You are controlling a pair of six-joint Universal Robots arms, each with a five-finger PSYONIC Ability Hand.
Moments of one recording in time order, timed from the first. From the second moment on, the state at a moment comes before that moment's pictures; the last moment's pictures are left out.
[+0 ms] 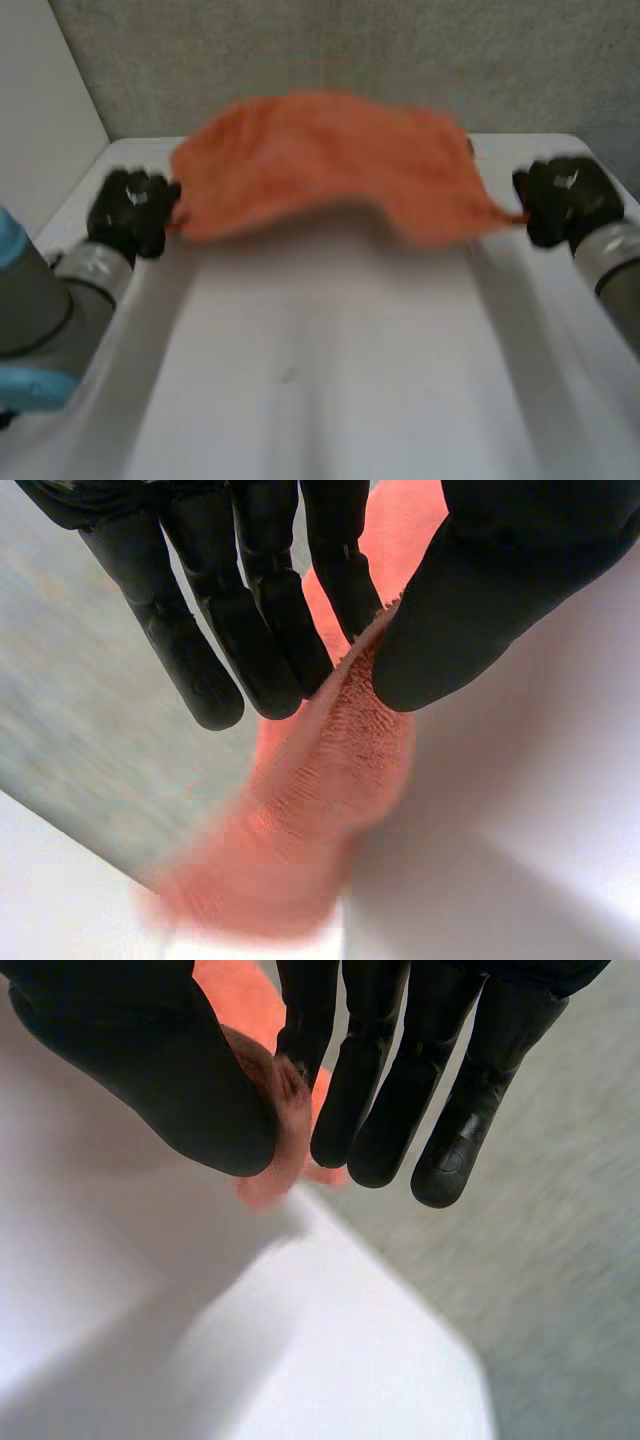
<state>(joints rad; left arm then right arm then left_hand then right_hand) 4.46 -1.85 -1.80 3.60 -1.46 3.66 1.75 -1.38 1.72 -0.21 1.43 2.67 1.12 1.20 1.20 1.20 0.97 0.97 1.17 1.18 1.19 0.99</state>
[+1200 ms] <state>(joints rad) 4.54 -1.91 -1.91 3.48 -1.34 3.27 1.61 -1.31 1.85 -0.25 1.43 2.71 0.49 0.48 0.48 0.47 0.29 0.97 1.17 1.18 1.19 0.99</state>
